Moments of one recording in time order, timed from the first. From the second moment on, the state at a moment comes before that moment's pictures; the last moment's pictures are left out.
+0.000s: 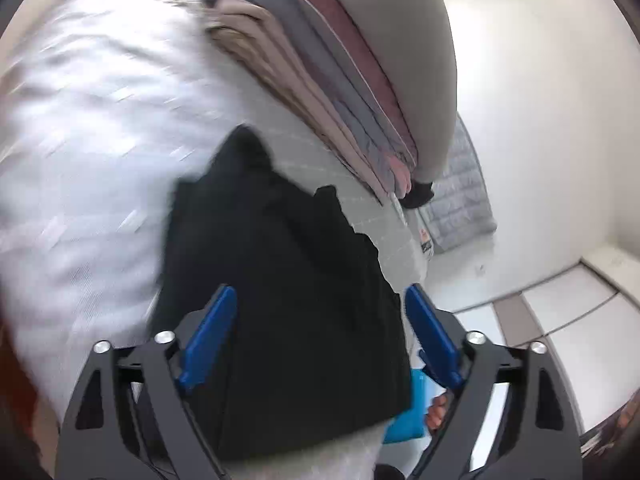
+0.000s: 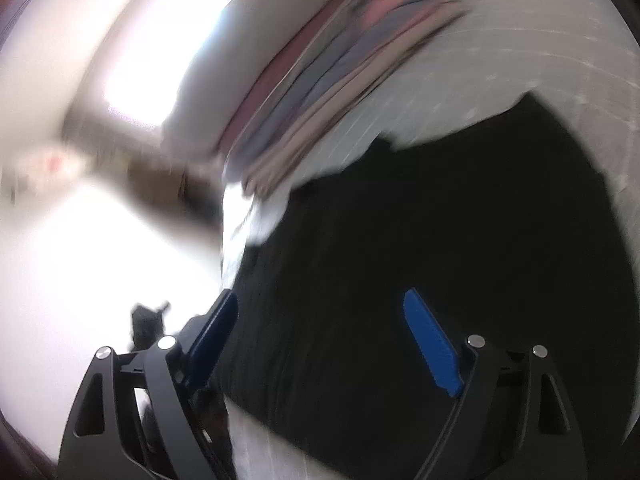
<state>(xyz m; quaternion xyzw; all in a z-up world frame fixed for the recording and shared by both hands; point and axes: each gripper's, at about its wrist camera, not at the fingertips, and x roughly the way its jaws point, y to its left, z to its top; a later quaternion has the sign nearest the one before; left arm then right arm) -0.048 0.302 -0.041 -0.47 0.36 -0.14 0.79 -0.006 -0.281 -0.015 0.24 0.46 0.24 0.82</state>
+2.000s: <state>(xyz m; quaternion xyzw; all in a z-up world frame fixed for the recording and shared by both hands) -0.115 0.277 -0.141 -0.63 0.31 -0.05 0.72 -0.202 -0.497 -0.076 0.47 0.41 0.05 0.78</state>
